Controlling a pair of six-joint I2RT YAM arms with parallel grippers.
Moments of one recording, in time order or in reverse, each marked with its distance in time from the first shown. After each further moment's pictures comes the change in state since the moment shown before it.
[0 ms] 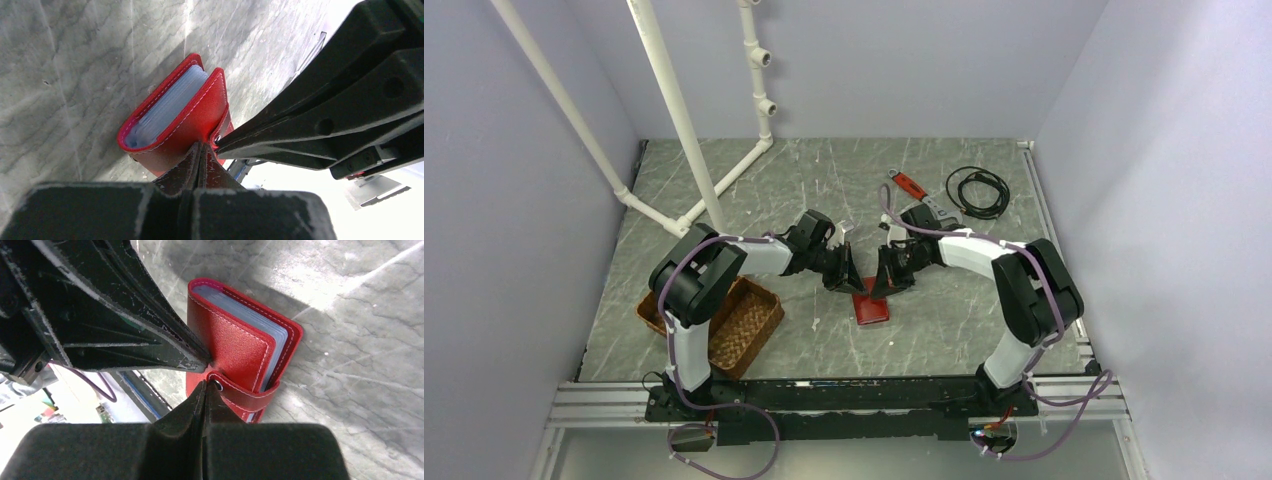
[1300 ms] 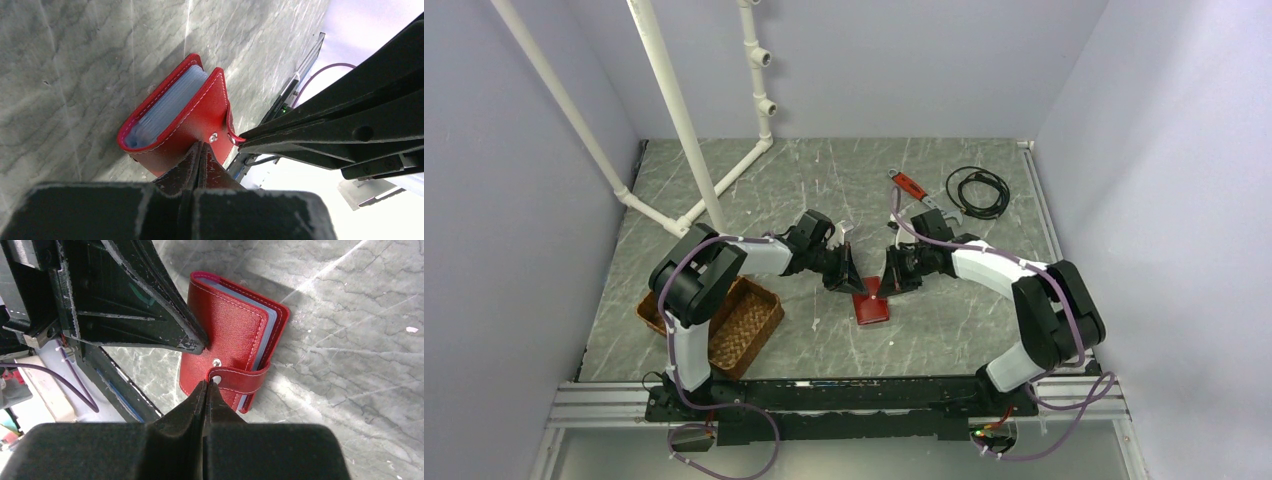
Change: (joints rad) left arm 0.000 0.000 -0.002 0.004 0.000 -0.006; right arm -0.010 -0.158 -0.098 0.059 0.063 -0.006
